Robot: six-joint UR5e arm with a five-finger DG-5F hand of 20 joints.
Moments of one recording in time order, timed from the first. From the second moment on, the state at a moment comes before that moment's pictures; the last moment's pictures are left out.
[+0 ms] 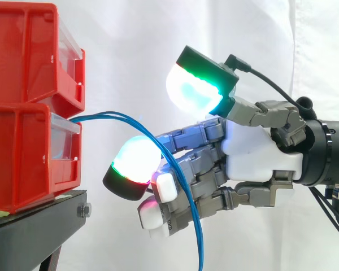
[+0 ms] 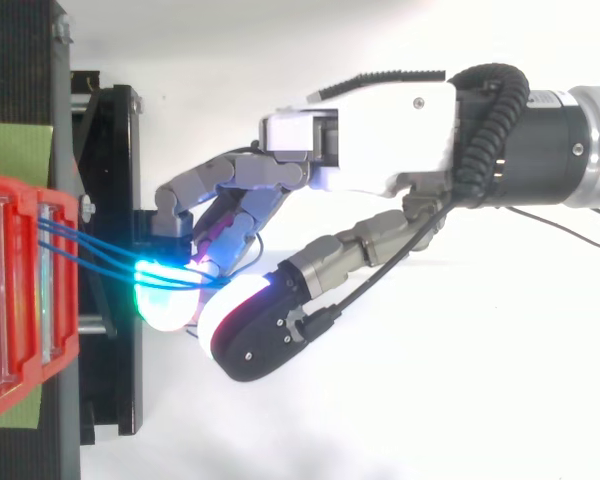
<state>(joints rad) 0.09 -2.35 -1.12 -2.76 -1.60 -0.17</state>
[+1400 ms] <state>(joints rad) 0.09 -2.36 -1.16 -2.66 -1.52 -0.14</state>
